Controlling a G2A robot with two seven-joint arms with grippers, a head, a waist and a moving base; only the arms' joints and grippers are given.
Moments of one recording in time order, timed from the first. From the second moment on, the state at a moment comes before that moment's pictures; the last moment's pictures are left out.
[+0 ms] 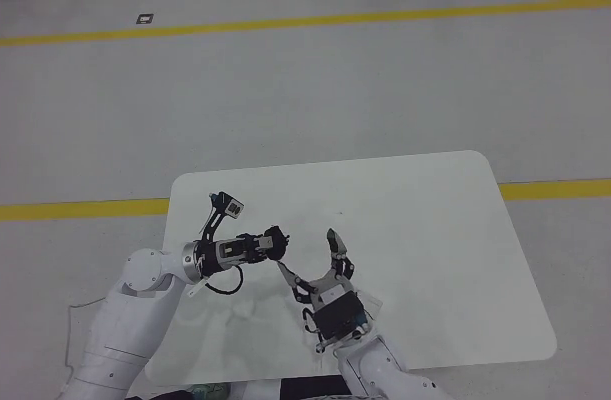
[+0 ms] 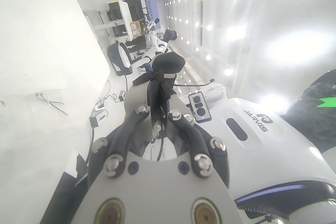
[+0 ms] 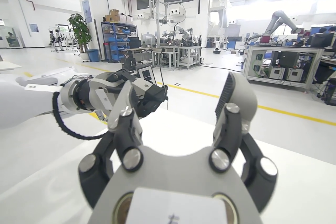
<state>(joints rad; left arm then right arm) 1.41 -1.06 -1.30 -1.58 -0.62 -0.34 -1.19 -1.70 -1.29 0.76 -1.83 -1.57 0.34 -0.55</state>
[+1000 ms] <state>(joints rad) 1.36 -1.05 -1.33 -1.45 -1.01 -0.06 -1.39 -1.60 -1.22 0.78 -1.77 -1.57 0.34 -0.63</state>
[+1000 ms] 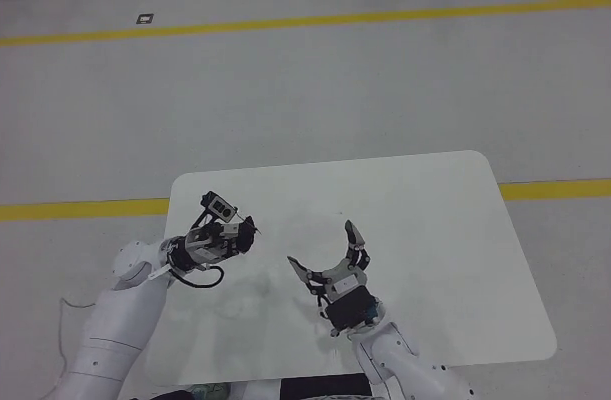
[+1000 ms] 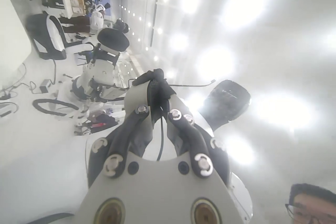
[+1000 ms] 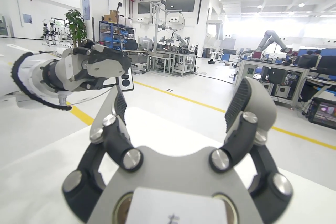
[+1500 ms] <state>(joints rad) 1.37 -1.05 -1.31 -1.44 -1.17 0.13 -1.37 -1.56 -1.21 0.76 -1.73 -1.57 0.34 -0.67</state>
